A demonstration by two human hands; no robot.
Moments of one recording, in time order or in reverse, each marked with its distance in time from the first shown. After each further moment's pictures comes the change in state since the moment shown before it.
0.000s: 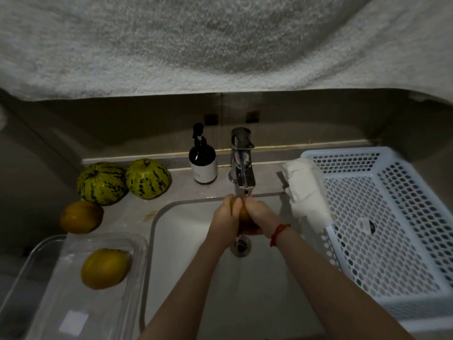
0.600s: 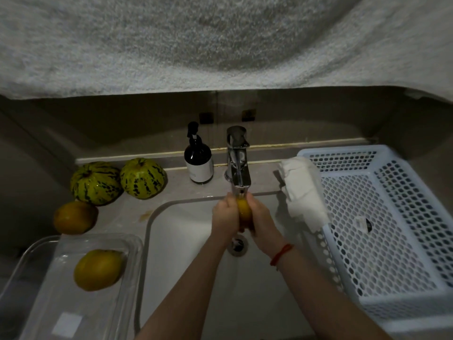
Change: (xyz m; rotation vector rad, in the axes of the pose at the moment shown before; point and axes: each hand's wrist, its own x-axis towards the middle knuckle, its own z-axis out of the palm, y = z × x) left_hand 0.011 0.010 0.018 -0.295 0.149 -0.260; right_hand -0.018 0.026 -0.004 0.397 -0.150 -0.308
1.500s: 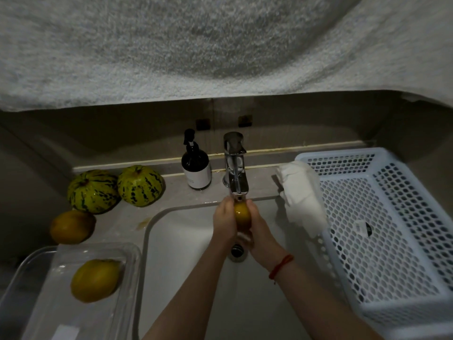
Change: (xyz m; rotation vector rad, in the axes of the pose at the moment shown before) left_hand -0.004 0.004 0.005 -0.202 -0.021 0.082; right_hand -0.009 0.000 0.006 0.163 0.084 0.146
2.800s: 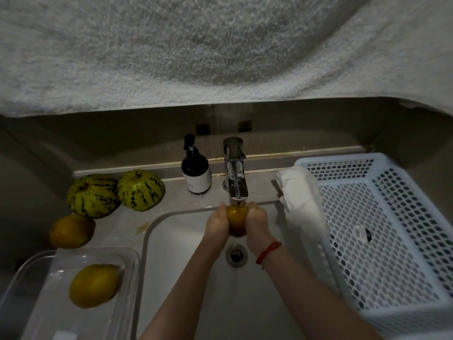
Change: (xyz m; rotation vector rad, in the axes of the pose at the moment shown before) left_hand 0.006 0.007 -0.015 -0.066 0.012 -0.278; right_hand 0.019 -0.023 0.026 -0.018 0.255 -0.097
